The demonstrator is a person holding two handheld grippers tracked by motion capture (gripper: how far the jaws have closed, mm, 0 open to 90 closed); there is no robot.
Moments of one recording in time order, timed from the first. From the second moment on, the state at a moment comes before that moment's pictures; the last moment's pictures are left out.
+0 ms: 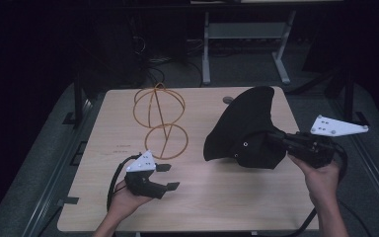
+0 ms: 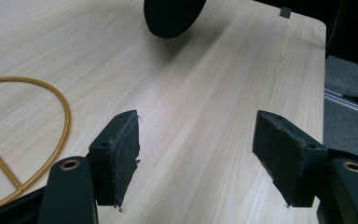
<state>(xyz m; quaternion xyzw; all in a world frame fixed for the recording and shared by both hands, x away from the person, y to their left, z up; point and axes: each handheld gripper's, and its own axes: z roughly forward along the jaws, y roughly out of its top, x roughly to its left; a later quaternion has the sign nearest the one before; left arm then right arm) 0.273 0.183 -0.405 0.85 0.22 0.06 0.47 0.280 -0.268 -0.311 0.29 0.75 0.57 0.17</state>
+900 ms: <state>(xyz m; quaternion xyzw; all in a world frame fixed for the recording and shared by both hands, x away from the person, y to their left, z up) 0.273 0.184 -0.411 0.85 0.22 0.07 0.47 0.298 -0.238 -0.284 0.26 0.77 0.56 0.16</state>
